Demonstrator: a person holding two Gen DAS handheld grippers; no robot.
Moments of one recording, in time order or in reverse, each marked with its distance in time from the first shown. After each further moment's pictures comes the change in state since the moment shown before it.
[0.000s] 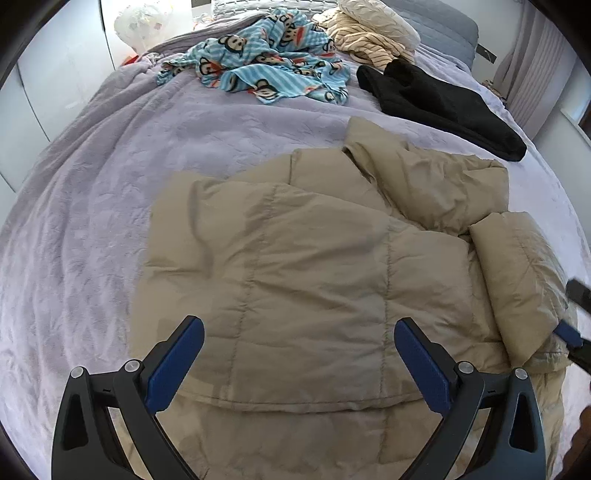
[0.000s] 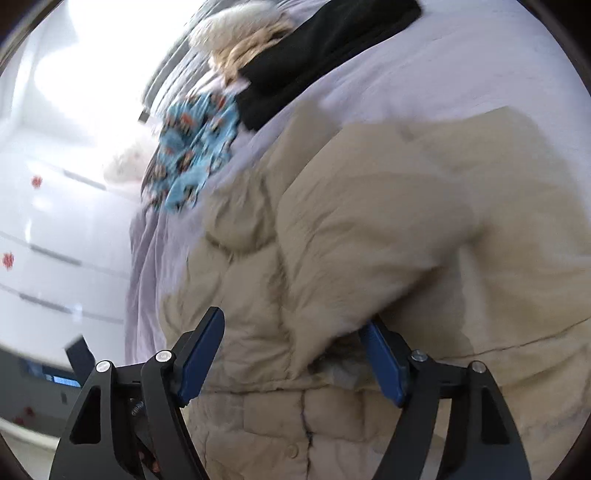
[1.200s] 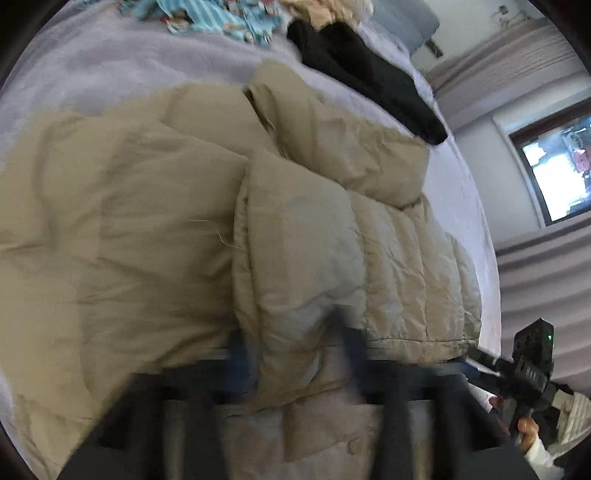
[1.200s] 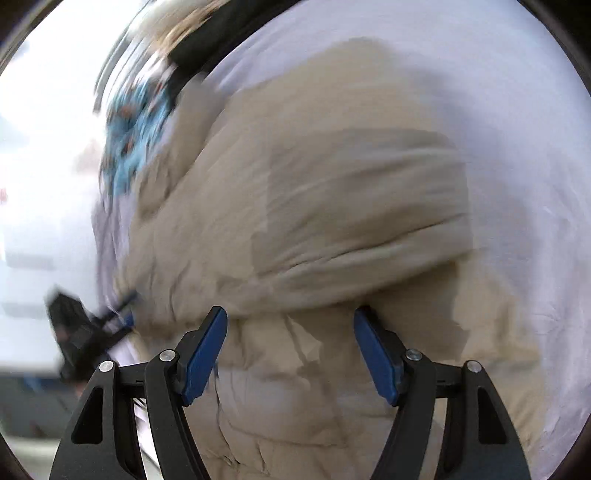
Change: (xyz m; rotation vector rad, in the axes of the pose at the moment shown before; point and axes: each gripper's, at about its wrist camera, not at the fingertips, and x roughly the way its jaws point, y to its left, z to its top) left arm 0.044 -0.025 0.010 -0.046 0.225 -0.481; right arm -0.043 -0.095 -0.030 0.142 0.141 -0.093
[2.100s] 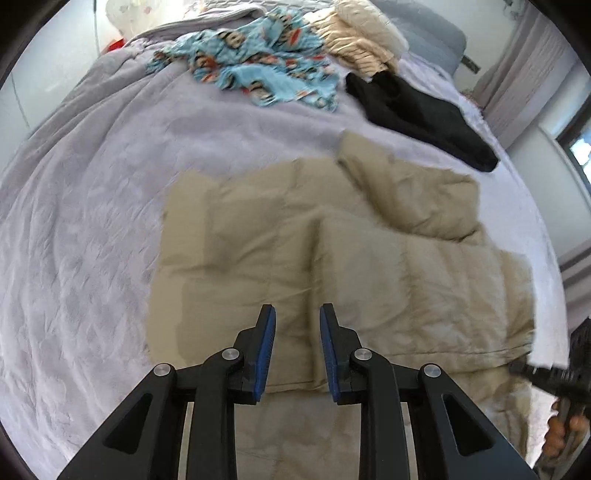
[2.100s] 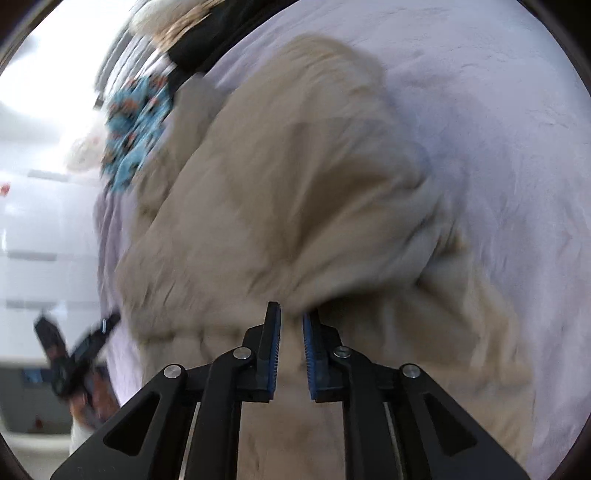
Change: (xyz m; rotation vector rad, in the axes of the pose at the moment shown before) left arm -0.096 0.015 -0.016 0.043 -0.202 0.314; right arm 0.009 0.026 0.002 -0.106 0.075 -0.013
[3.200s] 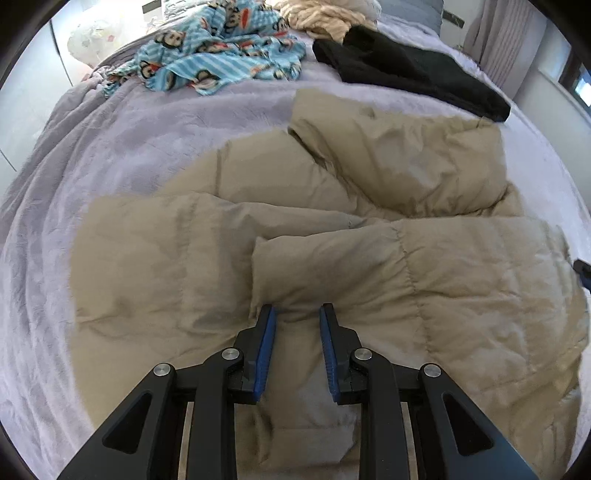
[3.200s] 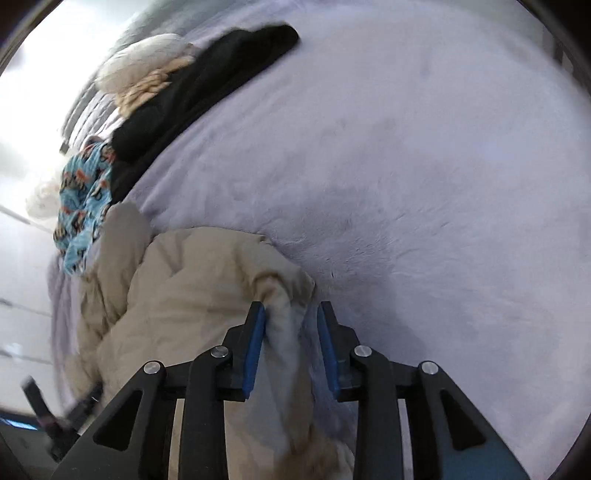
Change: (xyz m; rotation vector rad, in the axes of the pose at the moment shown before) left arm 0.075 -0.062 0.006 0.155 0.032 0.127; right arm -0.026 -0.030 0.104 0.005 -0.301 -0.236
